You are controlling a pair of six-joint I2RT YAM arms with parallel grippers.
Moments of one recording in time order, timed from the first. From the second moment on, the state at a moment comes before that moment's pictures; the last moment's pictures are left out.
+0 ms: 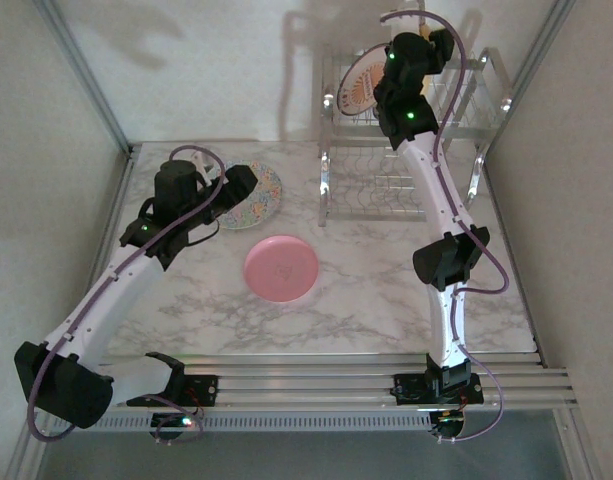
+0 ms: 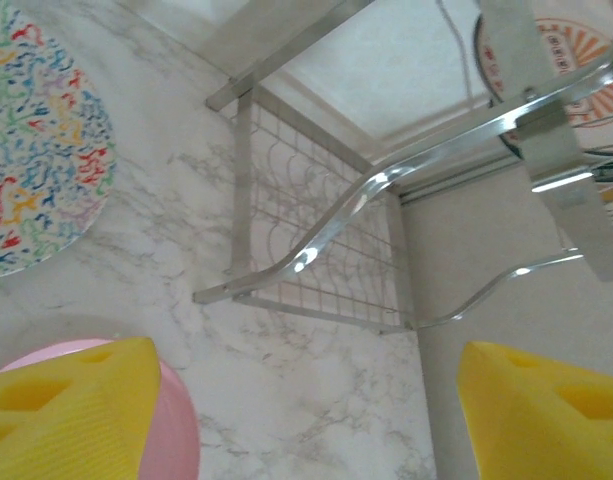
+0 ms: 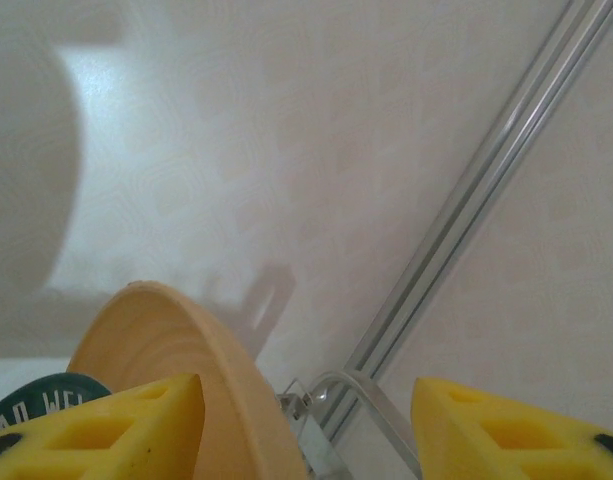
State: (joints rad) left arm -0.32 1.19 1.14 -0.31 0.22 -0.87; right arm 0.37 2.17 2.55 -0.14 0.87 -0.64
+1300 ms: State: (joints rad) left arm -0.35 1.12 1.12 0.18 0.33 -1.00; right arm 0.37 2.17 2.52 -0.10 0.89 -0.73
